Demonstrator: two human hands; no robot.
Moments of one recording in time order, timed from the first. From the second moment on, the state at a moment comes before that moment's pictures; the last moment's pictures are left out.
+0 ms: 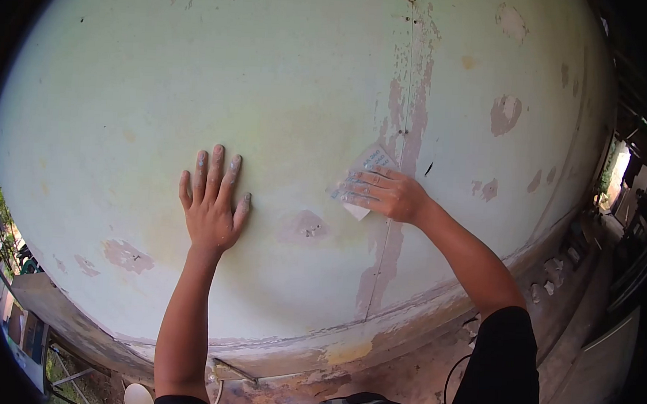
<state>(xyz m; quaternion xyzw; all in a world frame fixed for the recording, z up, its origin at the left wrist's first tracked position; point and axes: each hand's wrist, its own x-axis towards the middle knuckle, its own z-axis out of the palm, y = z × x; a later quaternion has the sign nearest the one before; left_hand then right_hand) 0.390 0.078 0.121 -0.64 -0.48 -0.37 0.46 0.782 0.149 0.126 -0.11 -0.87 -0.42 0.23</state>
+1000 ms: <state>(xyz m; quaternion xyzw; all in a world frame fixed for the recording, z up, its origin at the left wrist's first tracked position) 0.406 0.042 0.197 -0.69 -0.58 -0.28 0.35 0.689 0.141 0.121 -0.11 -0.86 -0.33 0.37</state>
